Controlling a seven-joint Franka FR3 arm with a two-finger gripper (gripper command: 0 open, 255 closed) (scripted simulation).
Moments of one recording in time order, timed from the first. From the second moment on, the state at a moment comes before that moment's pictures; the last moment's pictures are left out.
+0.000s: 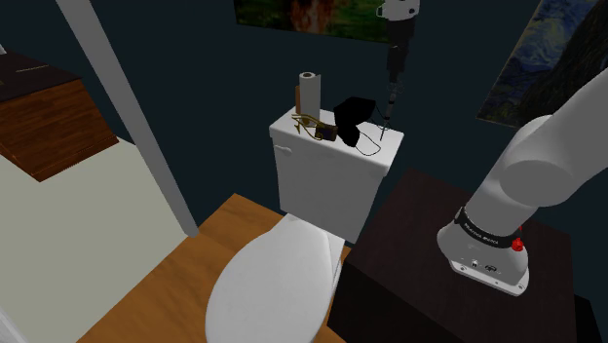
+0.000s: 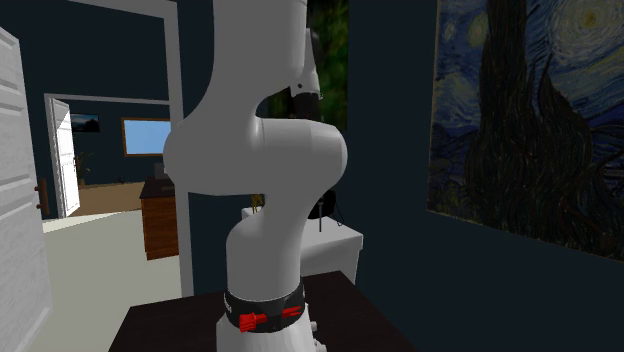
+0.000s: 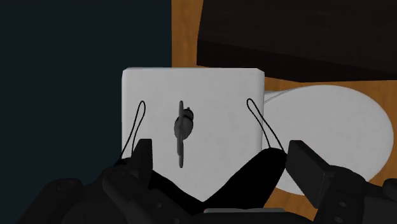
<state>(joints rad) -0.10 -0.27 -0.31 -2.17 -0.21 1.76 -0.47</state>
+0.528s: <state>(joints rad) -0.11 -0.17 -0.34 -2.17 -0.22 1.84 -0.50</state>
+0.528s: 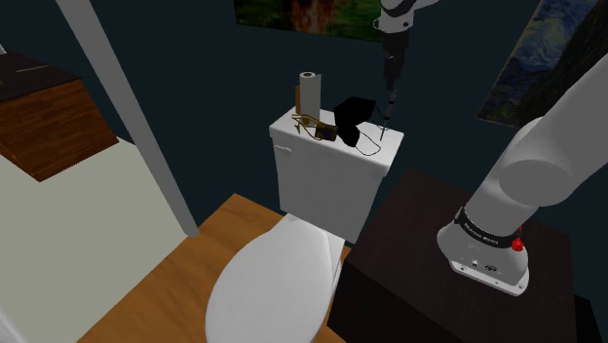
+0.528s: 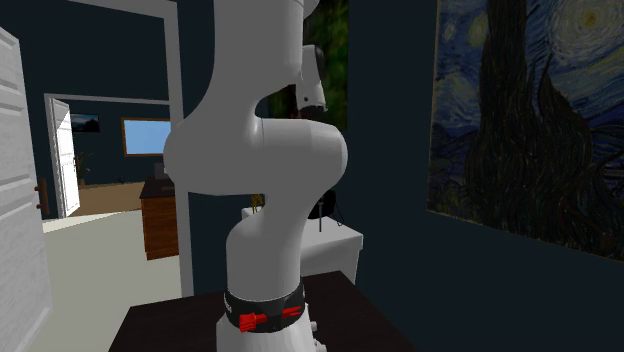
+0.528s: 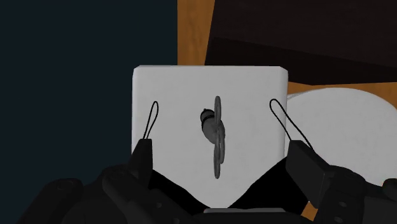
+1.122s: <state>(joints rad) -0.11 -0.16 -0.35 -2.19 -0.22 1.88 -0.50</state>
